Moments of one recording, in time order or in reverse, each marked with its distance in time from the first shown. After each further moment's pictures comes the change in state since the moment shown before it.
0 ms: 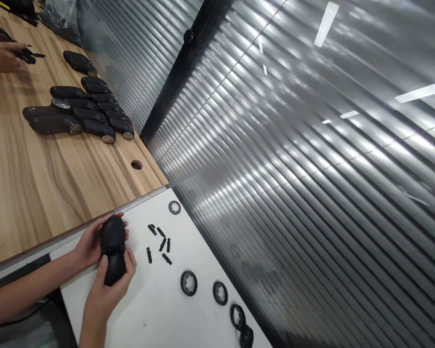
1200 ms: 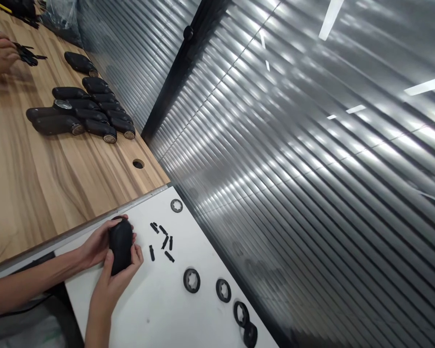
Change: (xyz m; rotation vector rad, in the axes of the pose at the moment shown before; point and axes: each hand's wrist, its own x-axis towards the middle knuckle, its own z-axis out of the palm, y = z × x) left_hand 0.003 -0.004 -0.010 0.152 -0.125 -0.080; right_hand 0.006 0.000 0.001 -0.027 -0.051 0.105
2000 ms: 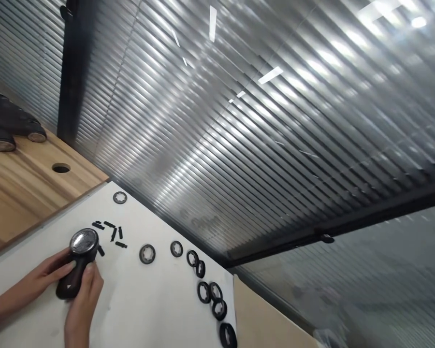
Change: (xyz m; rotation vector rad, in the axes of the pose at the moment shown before) left_hand -0.016 -0.040 -0.009 0.836 -0.089 0.138; right_hand -0.009 0.010 -0.038 0.315 0.286 0.521
